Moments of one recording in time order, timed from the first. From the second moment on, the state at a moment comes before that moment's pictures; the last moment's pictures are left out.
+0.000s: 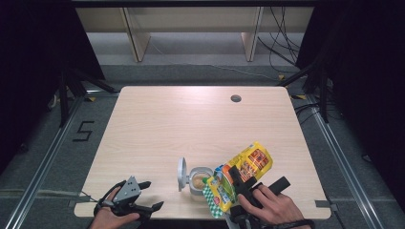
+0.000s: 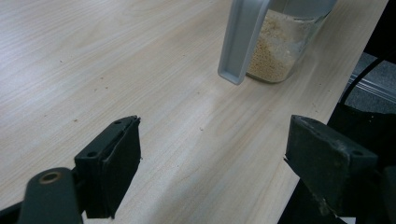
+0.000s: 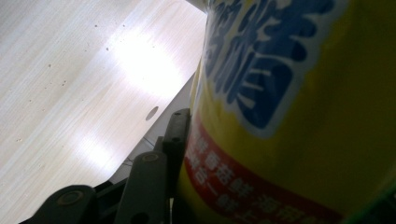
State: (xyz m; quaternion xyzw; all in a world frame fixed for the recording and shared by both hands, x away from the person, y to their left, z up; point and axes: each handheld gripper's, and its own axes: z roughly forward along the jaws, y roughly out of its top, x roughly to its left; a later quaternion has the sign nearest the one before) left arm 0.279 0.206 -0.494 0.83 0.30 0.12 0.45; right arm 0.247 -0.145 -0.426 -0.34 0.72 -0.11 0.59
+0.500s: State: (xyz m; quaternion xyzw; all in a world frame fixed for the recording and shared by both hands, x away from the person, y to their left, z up) left arm 0.279 0.207 -0.493 0.83 0.30 0.13 0.45; right arm 0.247 -0.146 -0.428 -0.34 0.71 -0.12 0.60
